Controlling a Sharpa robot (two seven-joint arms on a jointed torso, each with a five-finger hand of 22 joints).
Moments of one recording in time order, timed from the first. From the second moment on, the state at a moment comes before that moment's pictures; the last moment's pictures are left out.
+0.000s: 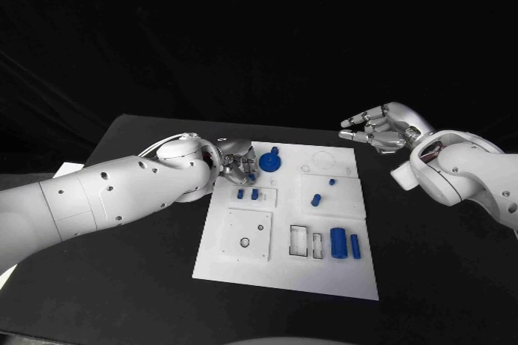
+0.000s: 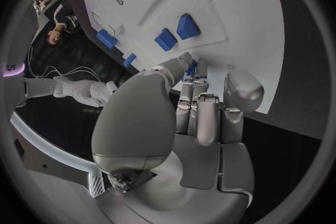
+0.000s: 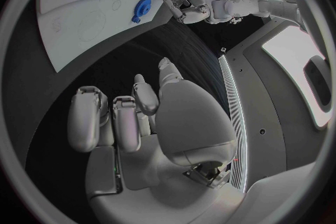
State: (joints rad) left arm 1.25 -0.68 -0.02 1.38 -1.42 -0.07 -0.18; left_hand 1.38 -0.18 0.54 0.01 0.06 1.16 0.11 0.13 0.09 1.25 0.05 0.14 0.11 1.47 -0.04 1.44 1.29 0.12 1.47 0.05 1.07 1.05; right arm 1.25 -0.91 0.03 1.43 -0.84 -0.35 0.13; right_hand 1.34 -0.02 -0.08 0.20 0.26 0.97 0.14 0.08 0.08 1.34 0.06 1.15 1.26 1.46 -0.02 1.49 1.31 0.07 1.42 0.08 1.37 1.16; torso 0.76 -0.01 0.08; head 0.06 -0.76
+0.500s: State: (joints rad) left arm 1.25 -0.68 -0.02 1.38 -1.42 -0.06 -0.19; left_hand 1.34 -0.21 0.53 0.02 0.06 1.07 0.13 0.07 0.07 1.20 0.07 0.10 0.11 1.47 -0.02 1.44 1.27 0.12 1.47 0.07 1.06 1.04; right arm 1.25 -0.91 0.03 1.43 -0.84 -0.35 0.13; right_hand 1.34 -0.02 -0.08 0.20 0.26 0.97 0.14 0.08 0.08 1.34 0.06 1.15 1.26 1.46 -0.02 1.49 1.31 0.07 1.42 0.08 1.37 1.16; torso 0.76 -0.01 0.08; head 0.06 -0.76
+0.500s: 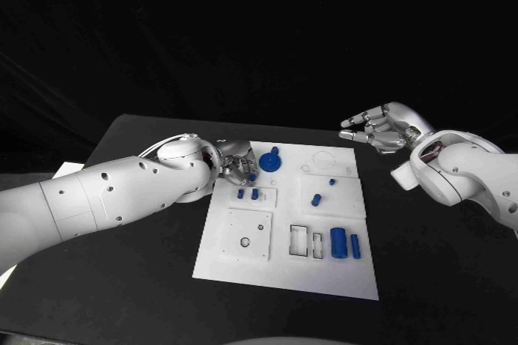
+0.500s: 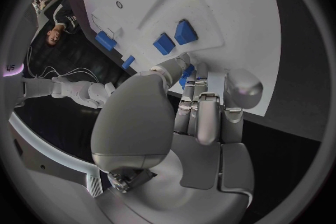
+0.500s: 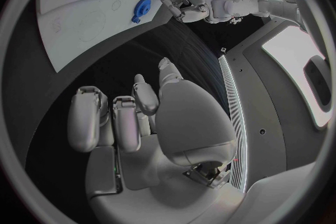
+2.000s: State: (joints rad) left arm 1.27 -0.83 -0.01 1.41 -1.24 -0.15 -0.13; left_hand 1.36 -0.19 0.50 0.00 0.06 1.02 0.14 0.09 0.07 1.12 0.08 0.13 0.09 1.46 0.00 1.42 1.23 0.12 1.47 0.09 1.03 1.02; right arm 1.25 -0.91 0.03 1.41 -0.97 -0.30 0.09; right_hand 1.48 0.02 -0.06 0.13 0.21 1.01 0.15 0.08 0.08 1.07 0.08 0.28 0.50 1.46 -0.02 1.36 1.31 0.10 1.37 0.09 1.23 0.96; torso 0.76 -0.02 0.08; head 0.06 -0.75
